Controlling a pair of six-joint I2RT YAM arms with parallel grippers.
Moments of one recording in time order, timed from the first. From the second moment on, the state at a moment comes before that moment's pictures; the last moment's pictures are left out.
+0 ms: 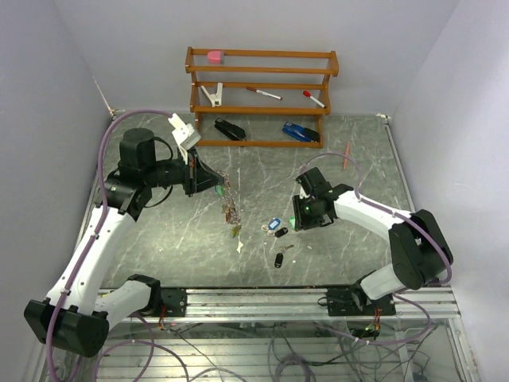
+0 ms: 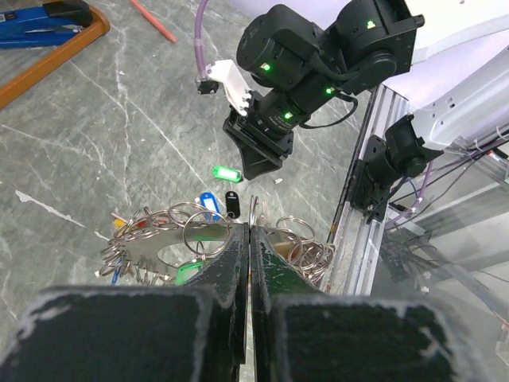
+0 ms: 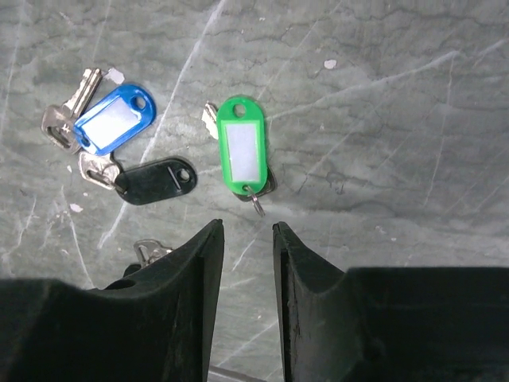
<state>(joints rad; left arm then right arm) -0.27 1.03 1.11 -0.43 0.93 -0.04 0.53 1.48 0.85 -0.55 -0.05 0.35</state>
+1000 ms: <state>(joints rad) -0.27 1.03 1.11 -0.43 0.93 -0.04 0.50 1.58 0.85 -0.46 -0.09 0.30</state>
